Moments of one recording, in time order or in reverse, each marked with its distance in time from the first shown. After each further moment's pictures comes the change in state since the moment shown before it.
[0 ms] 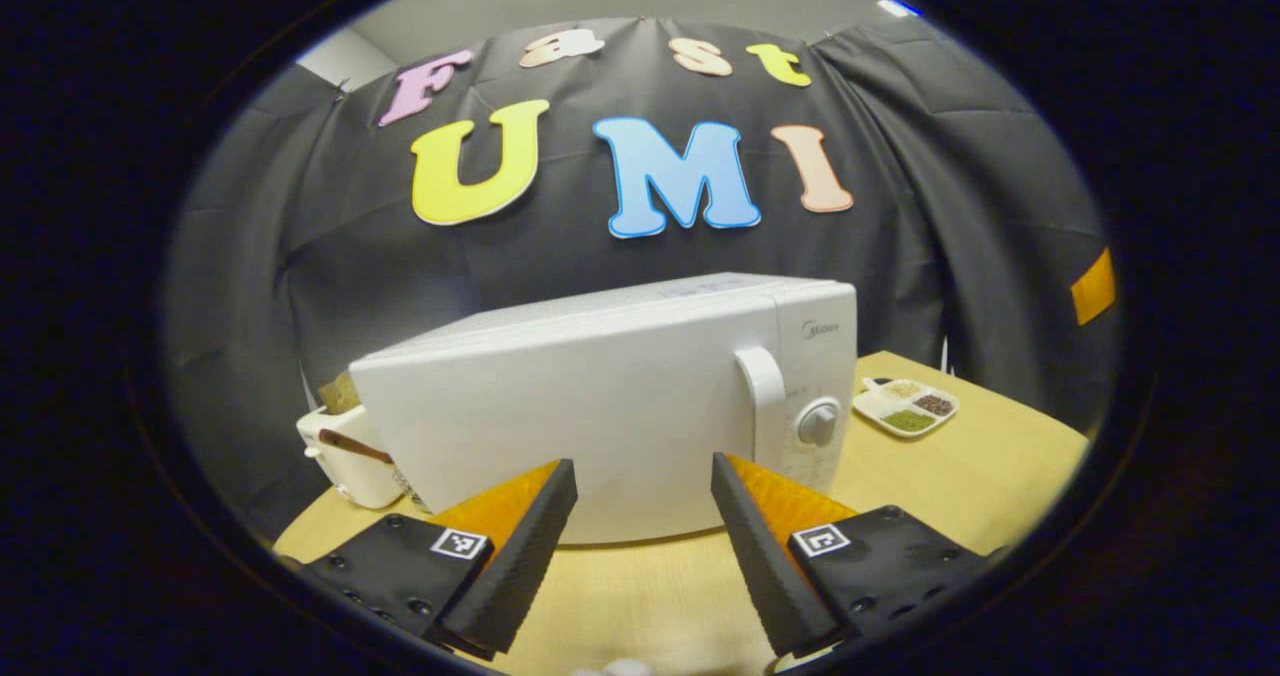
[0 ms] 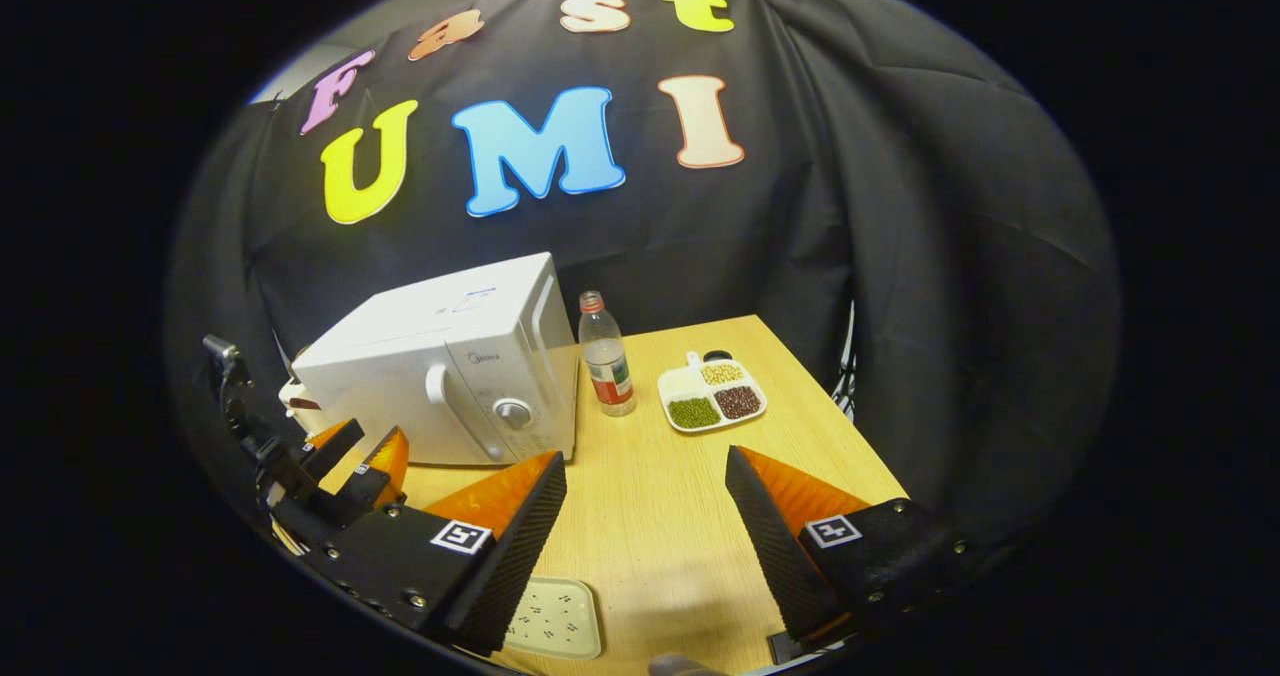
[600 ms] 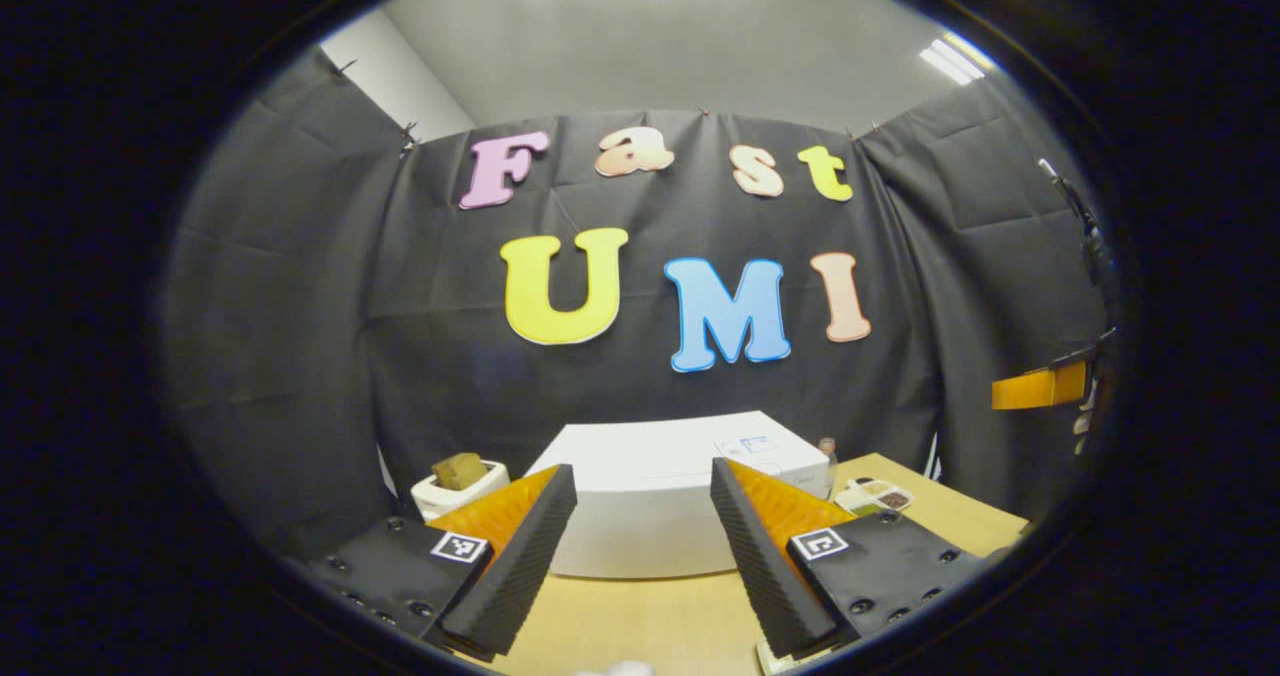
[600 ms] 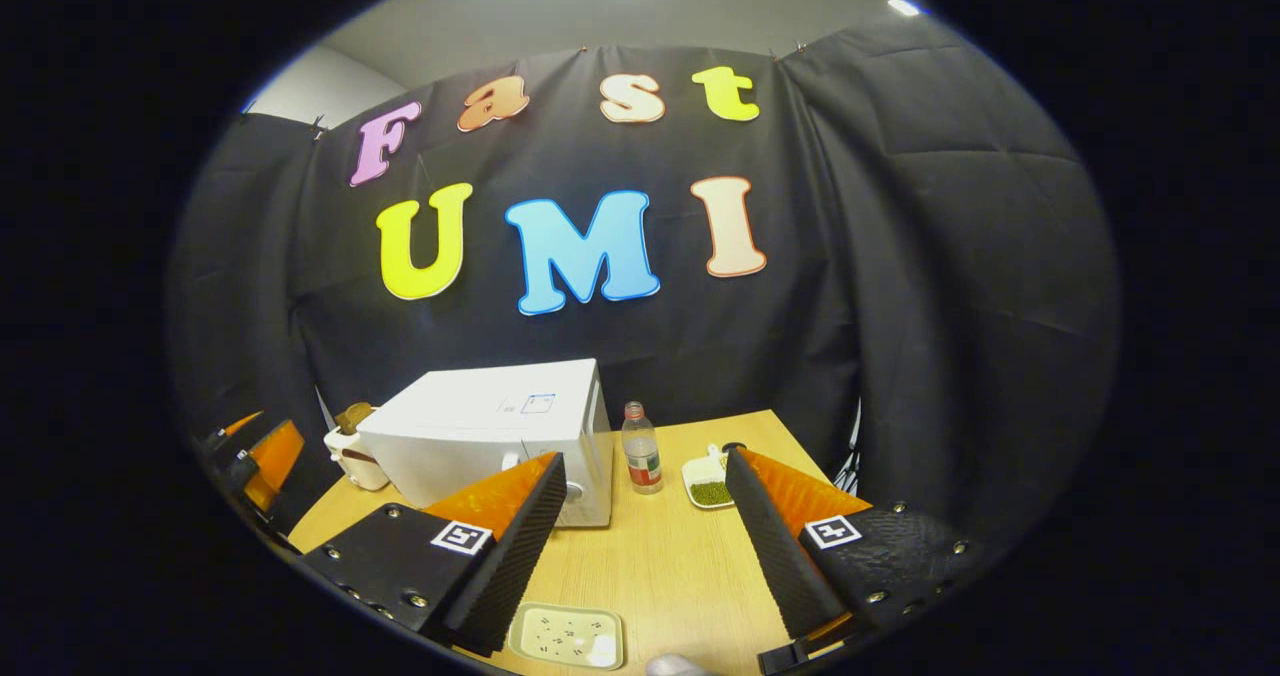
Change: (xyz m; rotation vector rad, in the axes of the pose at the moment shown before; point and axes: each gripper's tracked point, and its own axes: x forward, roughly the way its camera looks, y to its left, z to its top) left arm -0.181 0.102 0.172 -0.103 -0.198 0.109; right arm -0.092 0.027 0.094 -0.032 -0.248 0.049
